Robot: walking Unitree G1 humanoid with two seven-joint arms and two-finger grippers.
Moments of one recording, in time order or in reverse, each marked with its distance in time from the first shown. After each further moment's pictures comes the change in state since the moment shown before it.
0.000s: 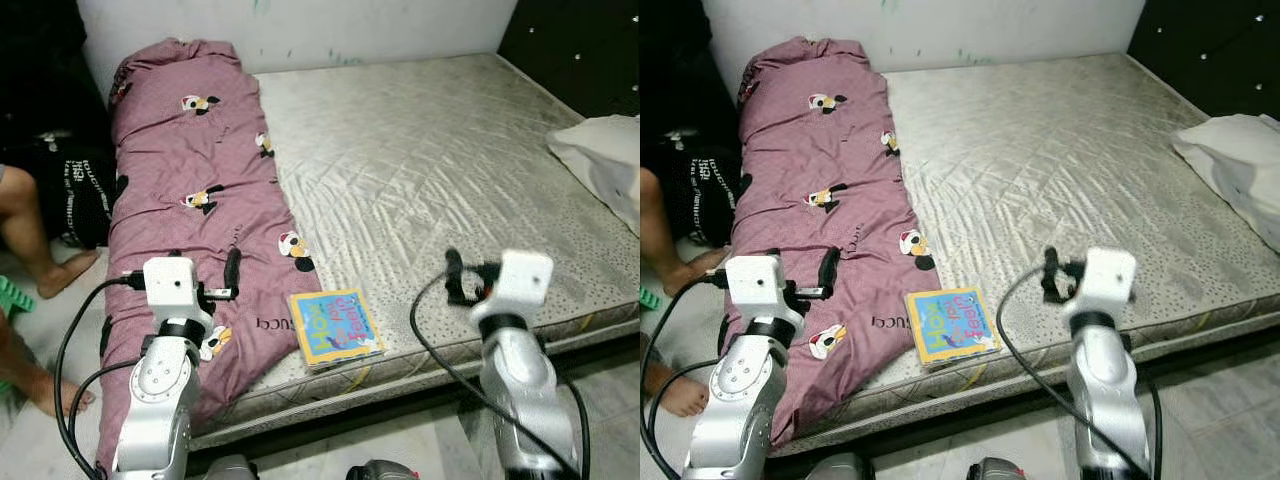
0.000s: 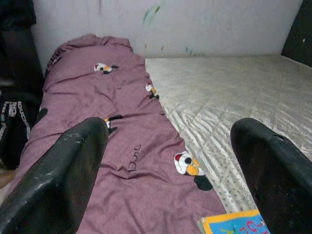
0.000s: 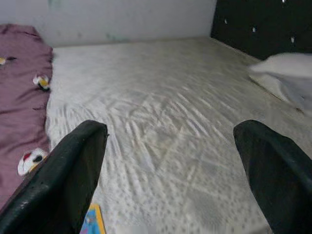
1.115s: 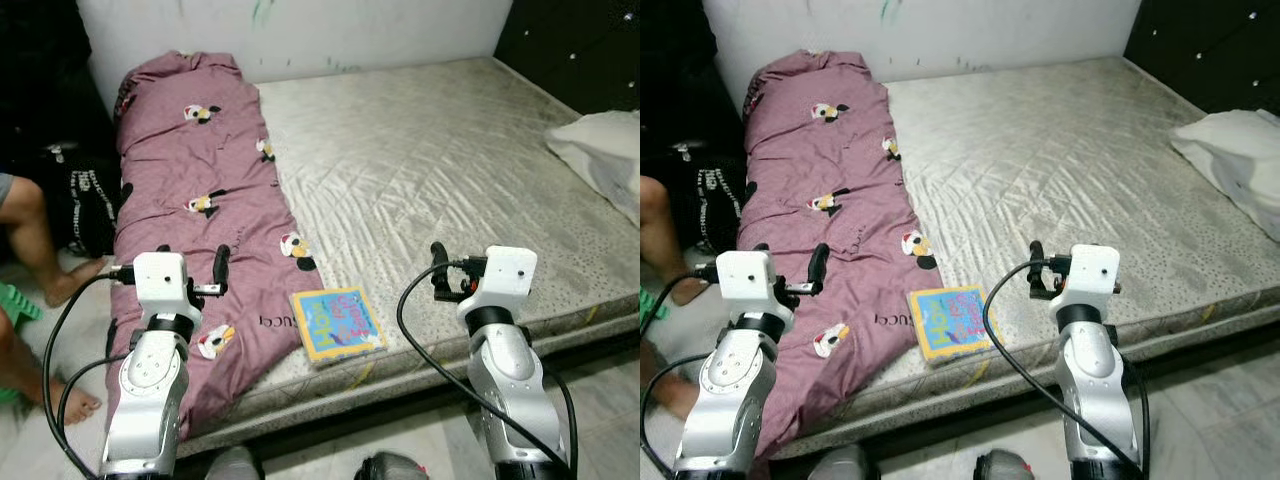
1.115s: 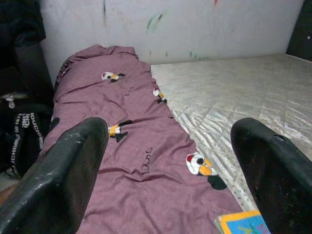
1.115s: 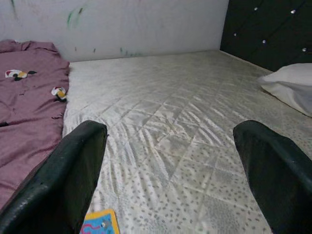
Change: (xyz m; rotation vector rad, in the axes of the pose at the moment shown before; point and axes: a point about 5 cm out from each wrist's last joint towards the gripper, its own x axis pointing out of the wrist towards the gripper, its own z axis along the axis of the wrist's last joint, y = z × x) left arm 0.007 0.015 0.000 0.043 -0.004 0.021; right arm 0.008 0.017 0.010 0.001 -0.049 0.060
